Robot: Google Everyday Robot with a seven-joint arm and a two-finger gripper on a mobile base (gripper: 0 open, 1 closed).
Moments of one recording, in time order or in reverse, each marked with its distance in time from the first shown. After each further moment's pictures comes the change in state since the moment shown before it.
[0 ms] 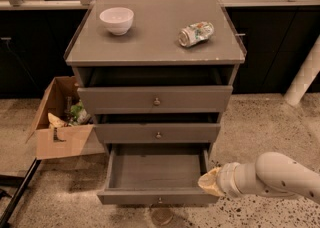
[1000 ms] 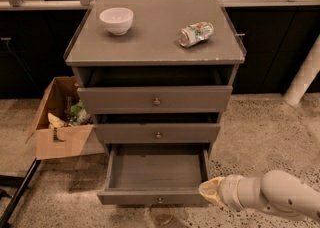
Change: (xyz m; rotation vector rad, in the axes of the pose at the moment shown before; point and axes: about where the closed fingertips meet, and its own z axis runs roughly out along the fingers) arm 0.020 0.013 0.013 0.035 -0.088 0.017
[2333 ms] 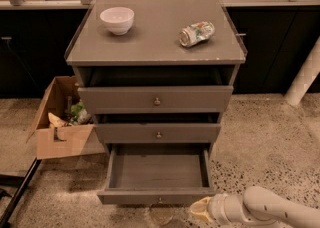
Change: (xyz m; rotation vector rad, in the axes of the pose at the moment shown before) arm 0.099 0.029 0.107 -0.152 -0.016 0.135
